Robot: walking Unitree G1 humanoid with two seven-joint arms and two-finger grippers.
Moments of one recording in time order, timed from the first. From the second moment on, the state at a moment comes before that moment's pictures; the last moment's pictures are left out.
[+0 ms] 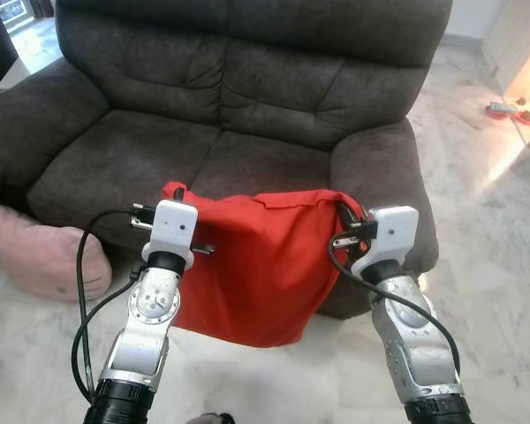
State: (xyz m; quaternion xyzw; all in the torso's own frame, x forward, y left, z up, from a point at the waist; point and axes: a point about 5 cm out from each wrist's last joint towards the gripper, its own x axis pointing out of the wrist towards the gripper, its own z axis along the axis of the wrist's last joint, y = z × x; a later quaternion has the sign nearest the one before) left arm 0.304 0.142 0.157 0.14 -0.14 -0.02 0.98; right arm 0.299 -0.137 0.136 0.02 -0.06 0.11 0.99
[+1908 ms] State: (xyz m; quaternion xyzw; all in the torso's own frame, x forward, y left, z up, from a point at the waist) left arm 0.309 0.144 0.271 0.16 -0.29 0.01 0.94; right arm 0.311 -0.130 0.231 0.05 -0.23 0.09 0.97
